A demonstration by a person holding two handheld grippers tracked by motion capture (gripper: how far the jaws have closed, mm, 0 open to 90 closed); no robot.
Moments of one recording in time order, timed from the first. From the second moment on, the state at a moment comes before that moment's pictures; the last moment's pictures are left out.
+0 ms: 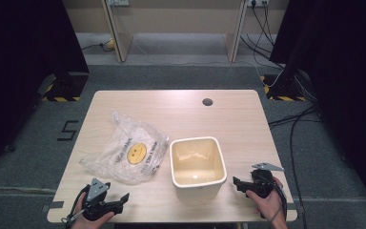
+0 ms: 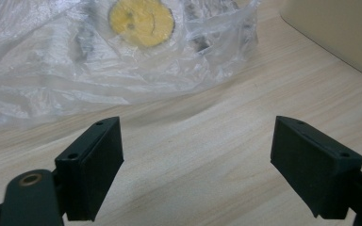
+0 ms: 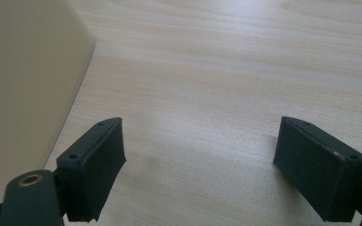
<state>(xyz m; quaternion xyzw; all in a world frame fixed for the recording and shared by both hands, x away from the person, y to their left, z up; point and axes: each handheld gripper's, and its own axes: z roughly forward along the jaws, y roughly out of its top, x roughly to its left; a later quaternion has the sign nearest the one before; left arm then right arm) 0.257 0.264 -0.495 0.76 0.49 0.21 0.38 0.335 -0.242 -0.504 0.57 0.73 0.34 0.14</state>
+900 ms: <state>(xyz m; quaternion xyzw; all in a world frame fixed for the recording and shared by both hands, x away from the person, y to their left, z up) 0.284 0.197 -0.473 0.72 0.48 0.15 0.48 0.325 -0.219 -0.486 0.53 0.73 0.41 0.13</state>
